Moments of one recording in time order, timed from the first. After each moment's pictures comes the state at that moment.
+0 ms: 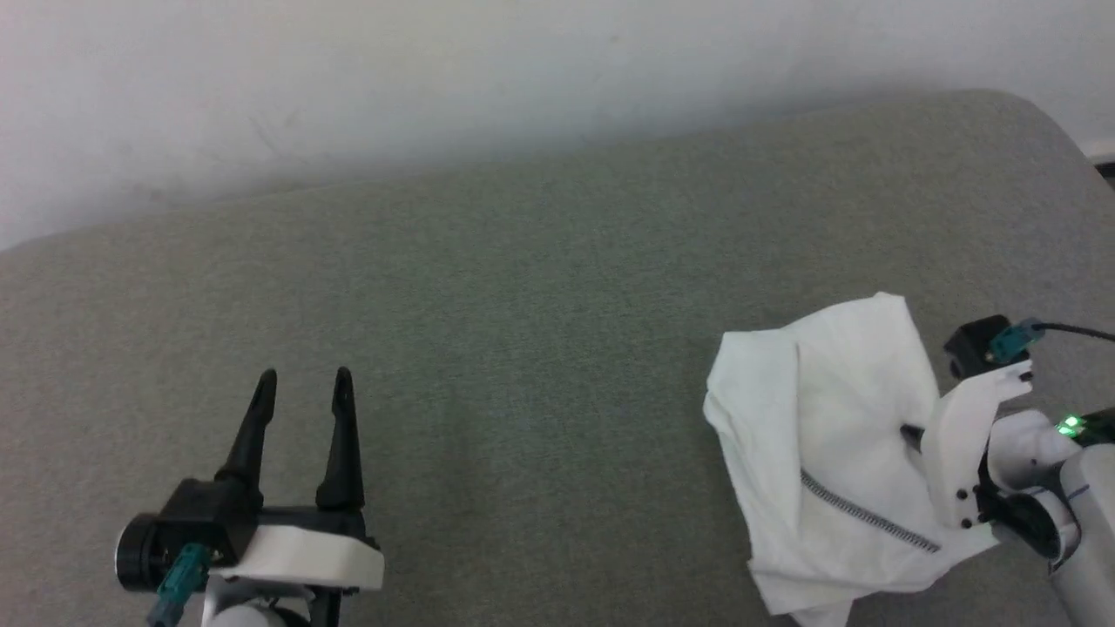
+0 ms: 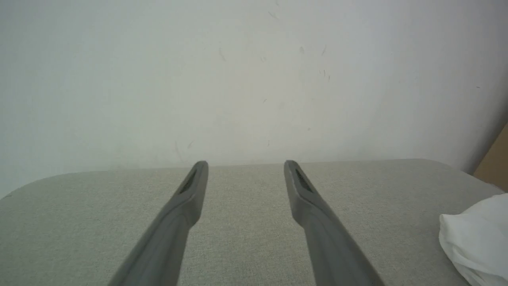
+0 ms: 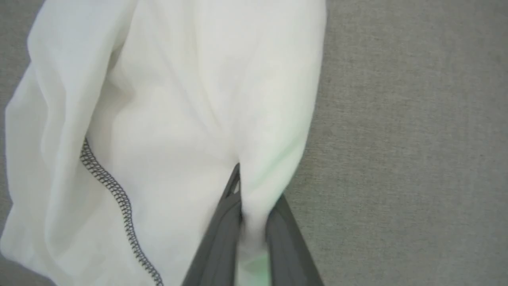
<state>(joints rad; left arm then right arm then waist) 0.03 0.15 -0.07 -0.01 -0.23 0.05 -0.26 -0.32 -0.41 0.26 0.36 0.46 0.13 0.67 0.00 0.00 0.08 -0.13</state>
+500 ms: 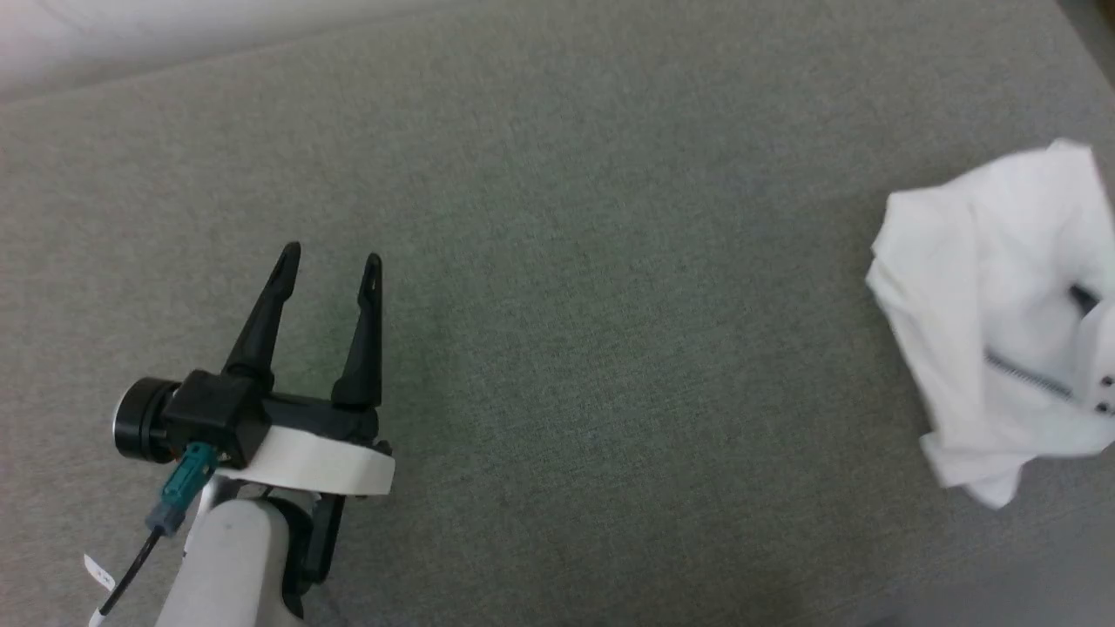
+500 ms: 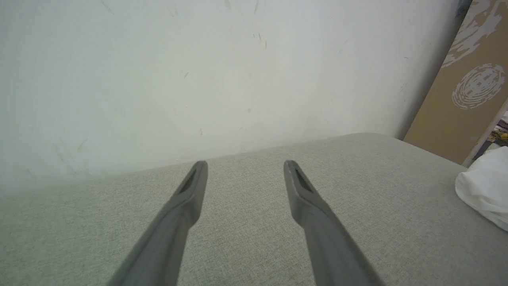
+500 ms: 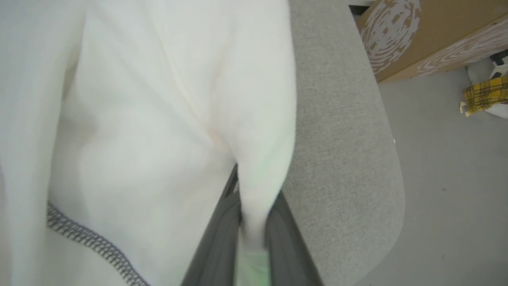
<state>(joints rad) -0.20 0.20 -0.13 -0.01 -0.18 -0.03 -0.26 -0.54 -0.51 0.12 0.65 0.35 0.13 0.38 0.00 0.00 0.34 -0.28</state>
